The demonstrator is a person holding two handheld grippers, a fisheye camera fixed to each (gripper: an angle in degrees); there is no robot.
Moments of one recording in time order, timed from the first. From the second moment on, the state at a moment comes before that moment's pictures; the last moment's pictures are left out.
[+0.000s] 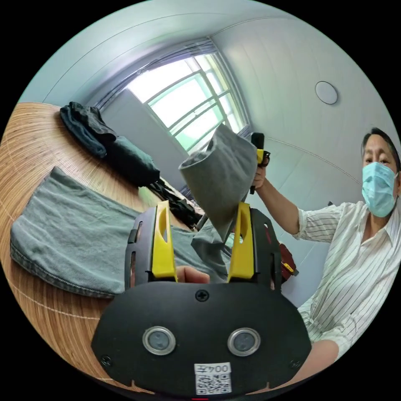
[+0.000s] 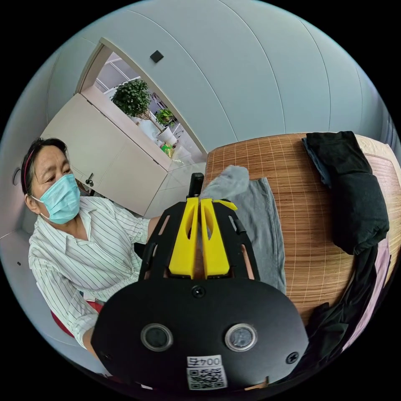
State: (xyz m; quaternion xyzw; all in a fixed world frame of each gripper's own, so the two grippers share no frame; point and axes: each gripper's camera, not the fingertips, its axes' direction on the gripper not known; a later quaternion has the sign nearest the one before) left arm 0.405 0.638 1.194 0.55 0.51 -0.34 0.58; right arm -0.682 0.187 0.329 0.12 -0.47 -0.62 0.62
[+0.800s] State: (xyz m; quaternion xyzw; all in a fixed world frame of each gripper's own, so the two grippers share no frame) left arm 0.299 0.744 1.201 0.37 0.33 -0.70 0.52; right arm -0.338 0.248 0.494 0.19 -0.50 -0.21 0.82
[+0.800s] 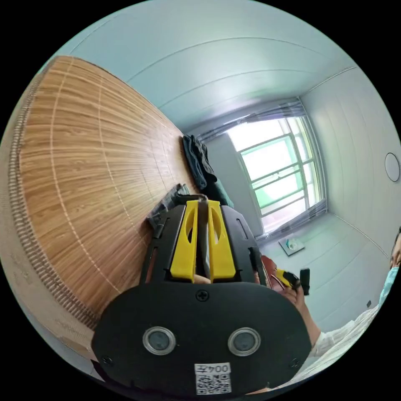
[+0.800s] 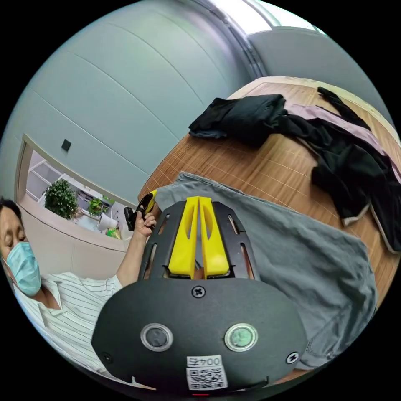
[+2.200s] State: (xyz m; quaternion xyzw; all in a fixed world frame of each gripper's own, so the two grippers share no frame) left arm 0.527 0.154 0.818 0.22 0.34 0.07 0.91; right arm 0.449 0.711 0.844 0.14 -0.54 0.41 0.72
